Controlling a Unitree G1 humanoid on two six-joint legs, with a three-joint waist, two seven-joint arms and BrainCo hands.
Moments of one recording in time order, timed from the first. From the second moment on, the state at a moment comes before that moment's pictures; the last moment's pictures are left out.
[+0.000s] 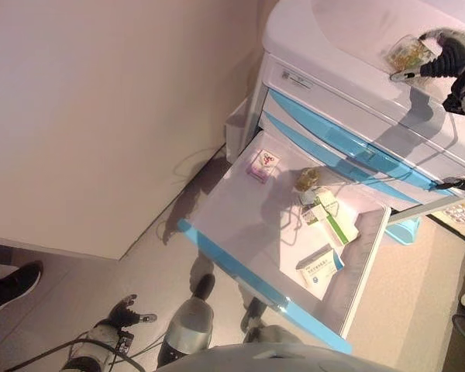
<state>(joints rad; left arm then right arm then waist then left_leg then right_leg) 0.03 0.45 -0.24 1.05 -0.09 -0.08 0.01 -1.26 -1.02 0.64 0.98 -0.25 -0.06 -0.11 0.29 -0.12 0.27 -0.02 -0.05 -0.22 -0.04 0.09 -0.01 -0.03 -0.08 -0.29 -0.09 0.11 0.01</state>
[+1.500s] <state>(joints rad) -0.09 0.34 -0.48 1.03 -0.04 -0.07 -0.11 -0.04 -0.31 0.17 1.12 0.04 -0.26 -0.39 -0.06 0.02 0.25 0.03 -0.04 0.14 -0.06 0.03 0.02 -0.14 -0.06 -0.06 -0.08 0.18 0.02</state>
